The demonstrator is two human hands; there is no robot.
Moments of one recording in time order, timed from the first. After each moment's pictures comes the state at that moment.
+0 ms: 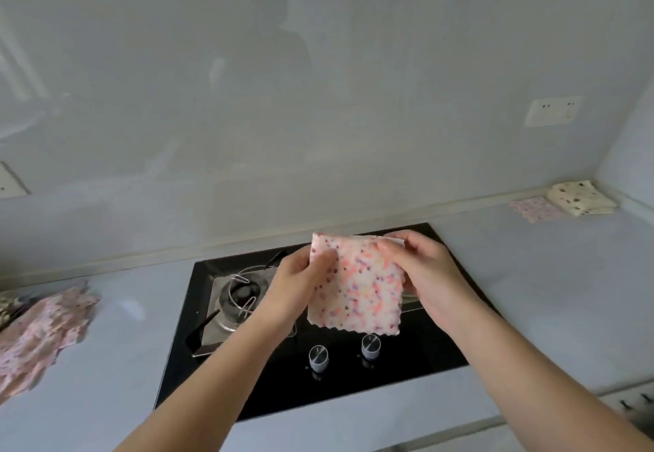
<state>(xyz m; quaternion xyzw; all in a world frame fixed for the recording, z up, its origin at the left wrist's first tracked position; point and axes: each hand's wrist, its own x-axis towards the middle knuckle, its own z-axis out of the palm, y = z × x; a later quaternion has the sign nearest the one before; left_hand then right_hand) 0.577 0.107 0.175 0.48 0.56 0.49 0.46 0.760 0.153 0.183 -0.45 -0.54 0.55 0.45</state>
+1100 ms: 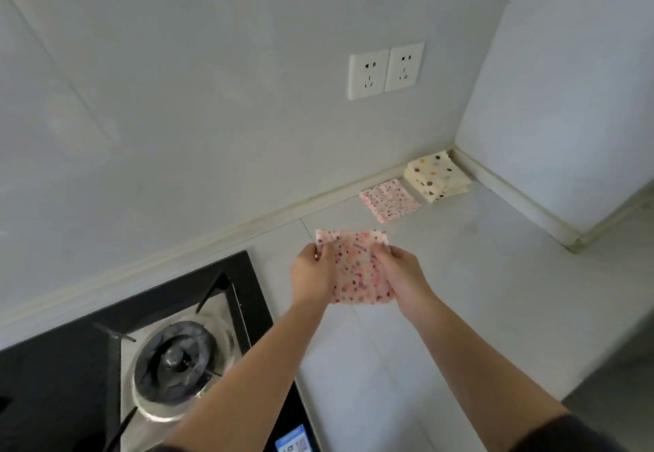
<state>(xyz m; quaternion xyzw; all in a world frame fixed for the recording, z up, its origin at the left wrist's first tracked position) 0.987 0.499 0.051 0.43 0.69 0.39 0.44 1.124 0.494 0.048 -0.66 -0.35 0.53 0.40</state>
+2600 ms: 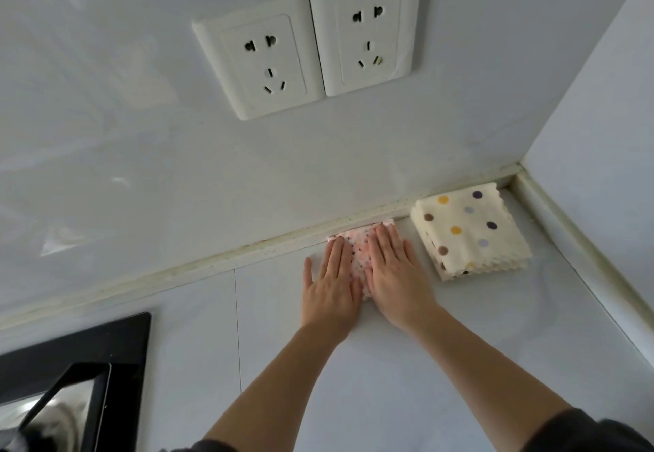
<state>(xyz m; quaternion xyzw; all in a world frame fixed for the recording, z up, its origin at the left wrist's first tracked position) 1.138 0.722 -0.102 0.70 0.71 0.01 0.11 1.265 0.767 -0.108 -0.55 -0.83 0.07 0.01</state>
